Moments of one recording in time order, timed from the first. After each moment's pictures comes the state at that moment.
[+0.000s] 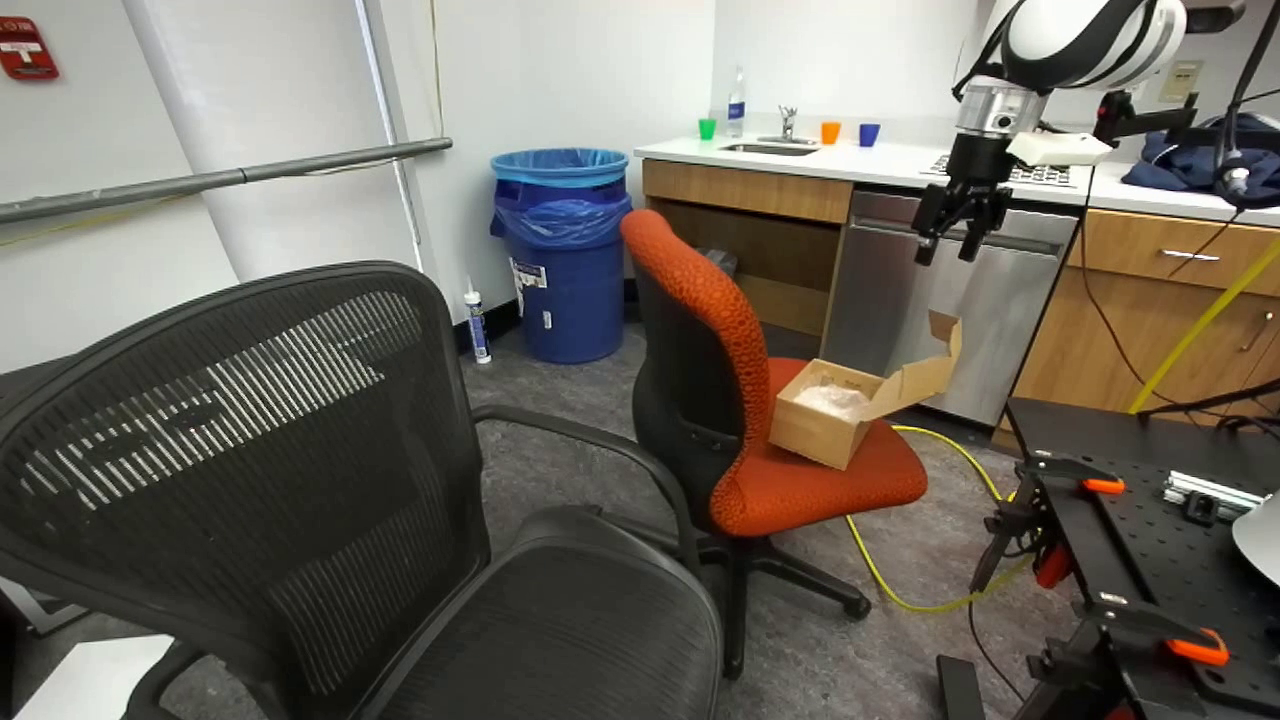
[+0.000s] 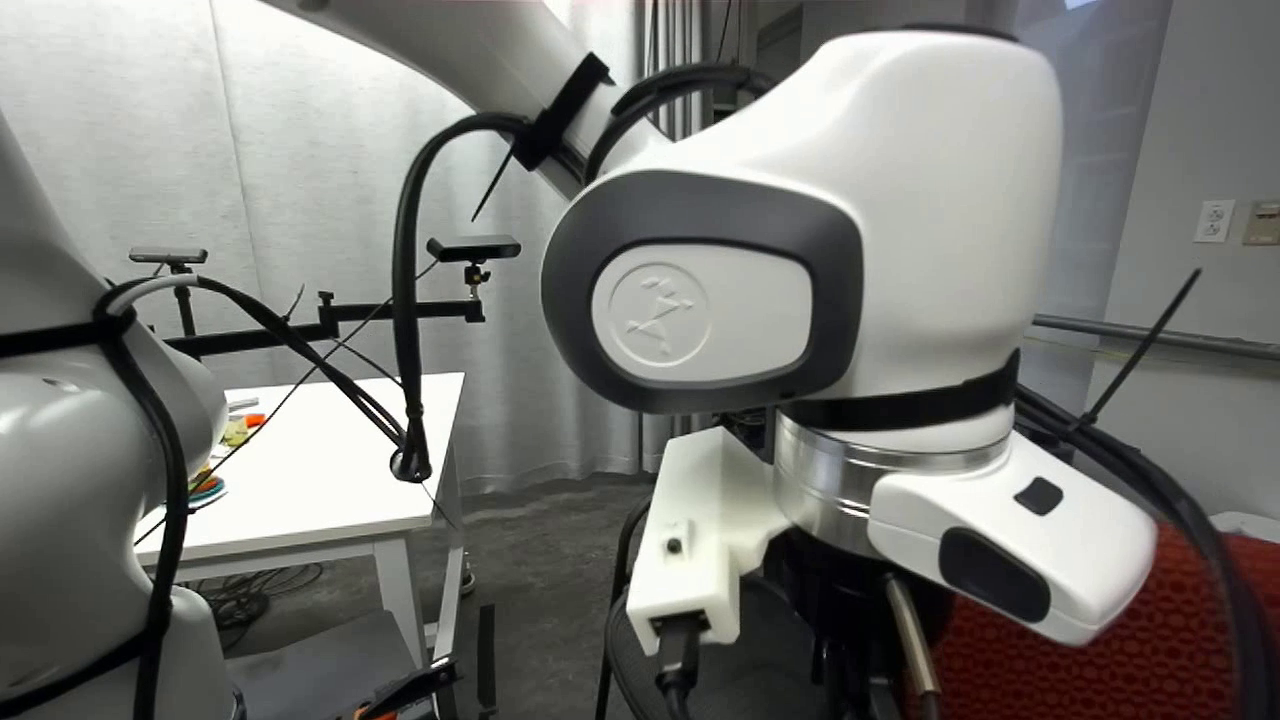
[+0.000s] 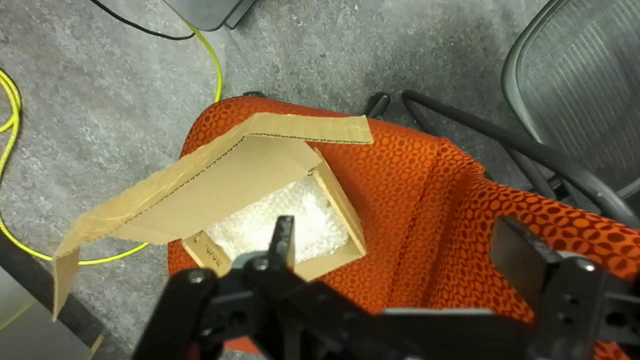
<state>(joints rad) -0.39 -0.19 -0.38 -2.57 0.03 2.43 0.02</state>
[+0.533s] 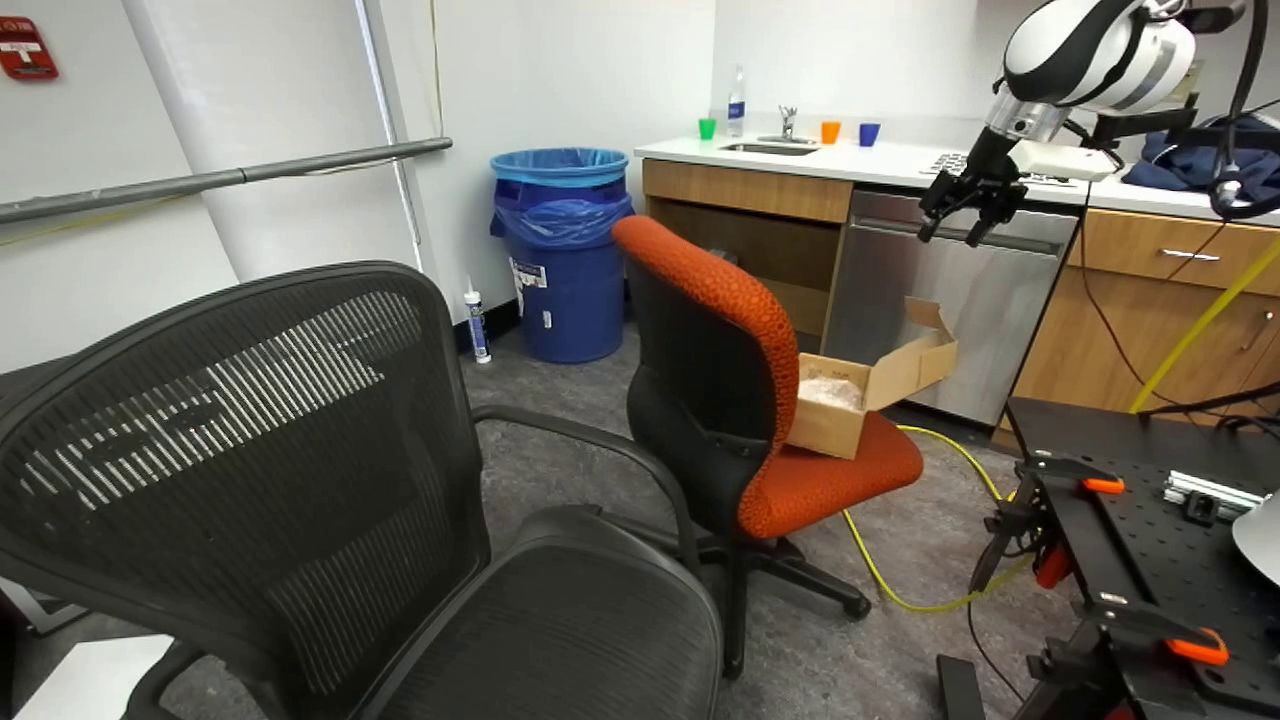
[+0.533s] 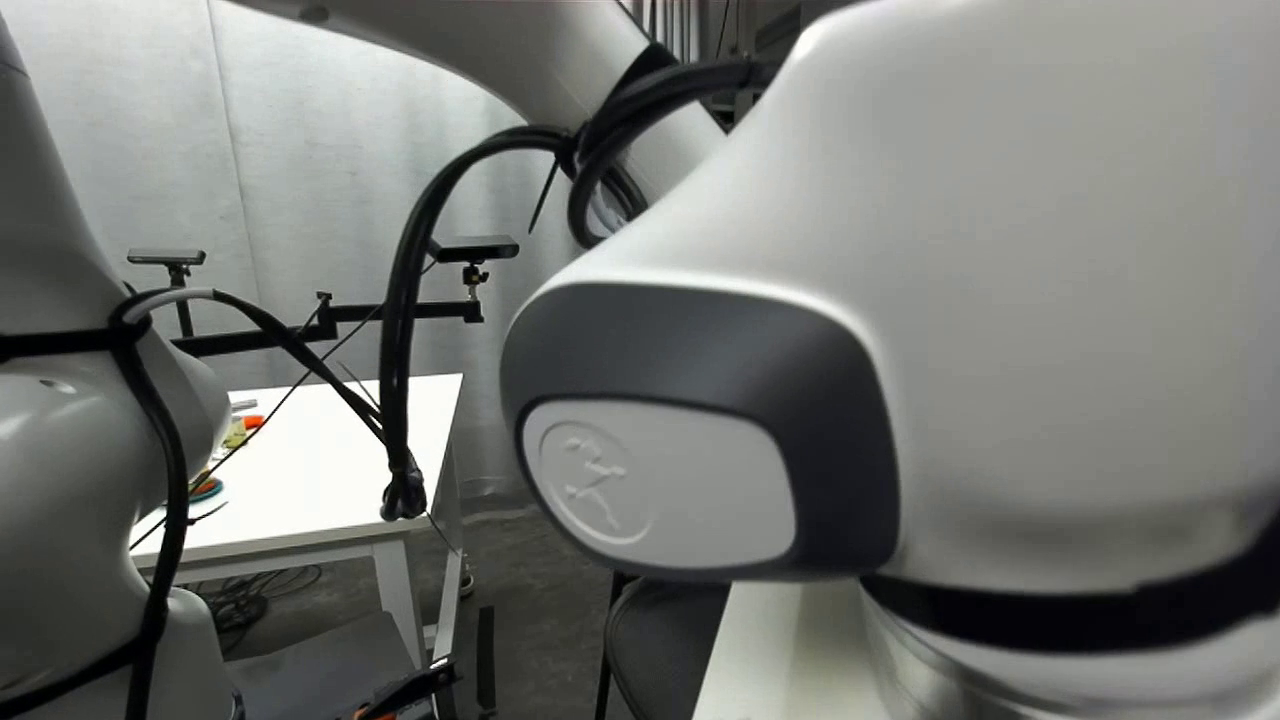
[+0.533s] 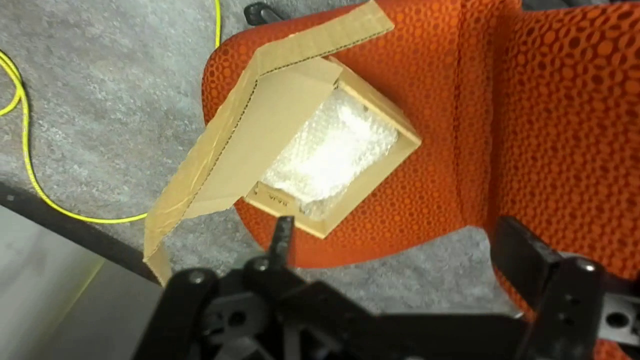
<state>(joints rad) -0.42 -0.10 -0.52 -2.55 0.23 2.70 -0.11</state>
